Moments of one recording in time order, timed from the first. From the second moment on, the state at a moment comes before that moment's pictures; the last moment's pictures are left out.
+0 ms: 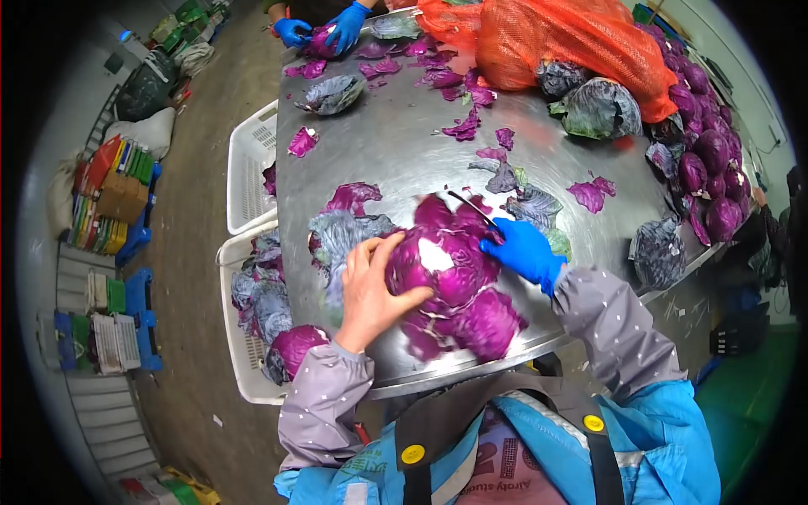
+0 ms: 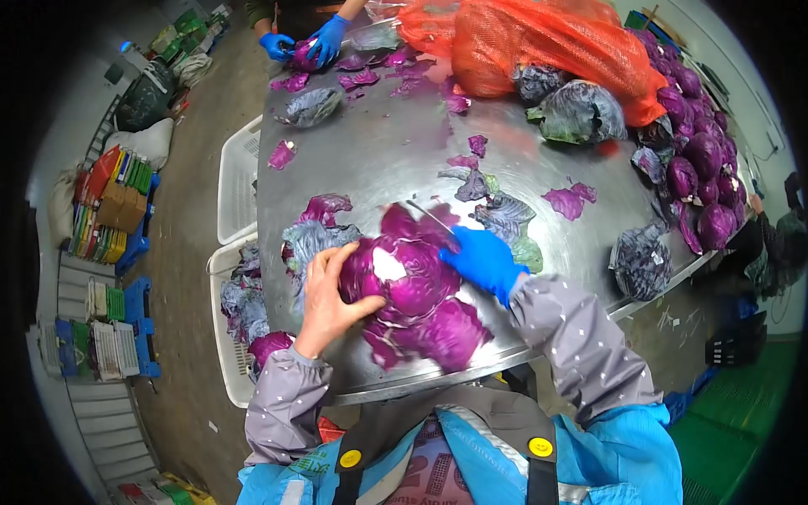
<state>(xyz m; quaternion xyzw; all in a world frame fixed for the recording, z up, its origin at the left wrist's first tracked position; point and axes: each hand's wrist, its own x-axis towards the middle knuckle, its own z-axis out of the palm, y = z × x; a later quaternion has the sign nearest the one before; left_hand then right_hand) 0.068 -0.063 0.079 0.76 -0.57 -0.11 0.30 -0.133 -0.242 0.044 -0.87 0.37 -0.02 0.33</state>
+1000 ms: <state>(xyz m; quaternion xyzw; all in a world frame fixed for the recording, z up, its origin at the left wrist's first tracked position) 0.005 -0.074 0.079 0.82 -0.51 -0.07 0.26 -0.139 -0.156 0.072 -0.85 0.26 -0.19 0.41</state>
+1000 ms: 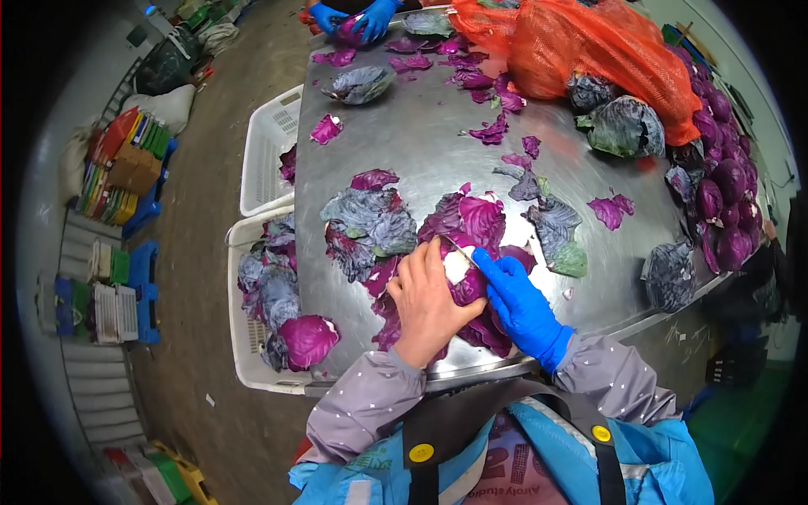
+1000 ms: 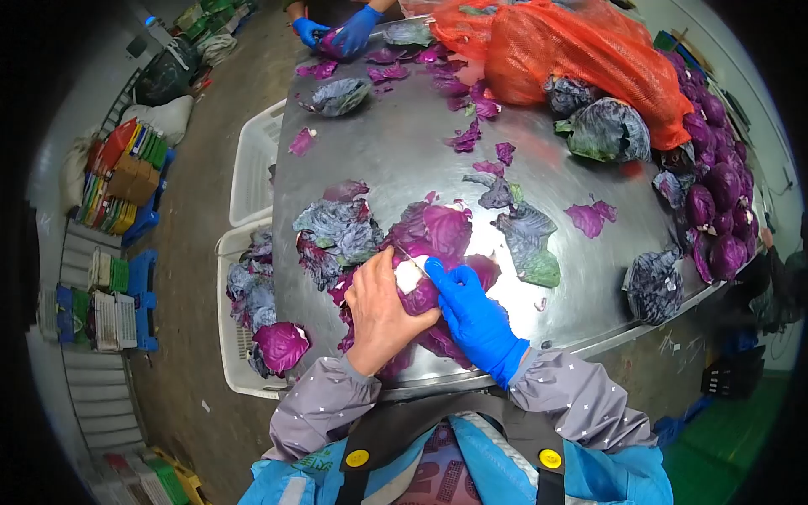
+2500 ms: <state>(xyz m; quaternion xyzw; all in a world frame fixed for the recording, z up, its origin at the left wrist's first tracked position) -0.005 -0.045 0.048 0.78 -0.47 -0.05 0.40 -0.173 -0.215 0.111 -0.98 0.12 -0.01 0.18</state>
